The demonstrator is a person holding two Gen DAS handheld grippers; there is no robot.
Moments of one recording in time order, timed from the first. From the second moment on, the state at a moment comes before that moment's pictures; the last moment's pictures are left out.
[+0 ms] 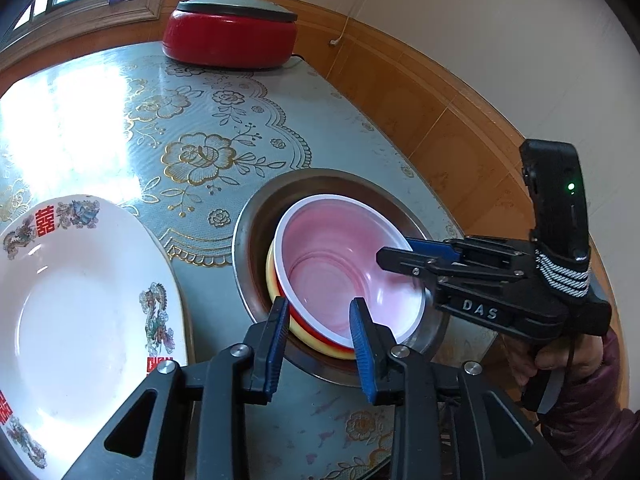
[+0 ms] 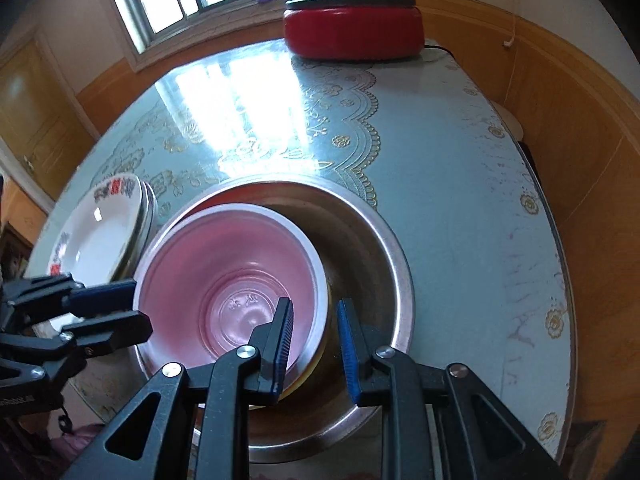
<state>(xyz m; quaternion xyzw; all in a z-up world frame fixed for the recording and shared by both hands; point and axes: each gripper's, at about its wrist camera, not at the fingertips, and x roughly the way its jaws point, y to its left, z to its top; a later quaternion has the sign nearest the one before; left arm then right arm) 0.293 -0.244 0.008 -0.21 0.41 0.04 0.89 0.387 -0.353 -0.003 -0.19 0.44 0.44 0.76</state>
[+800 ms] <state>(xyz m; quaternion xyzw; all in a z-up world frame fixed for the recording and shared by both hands) 0.272 -0.223 0.006 -0.22 0.40 0.07 0.89 0.371 -0.314 -0.013 -0.35 0.34 0.39 0.78</state>
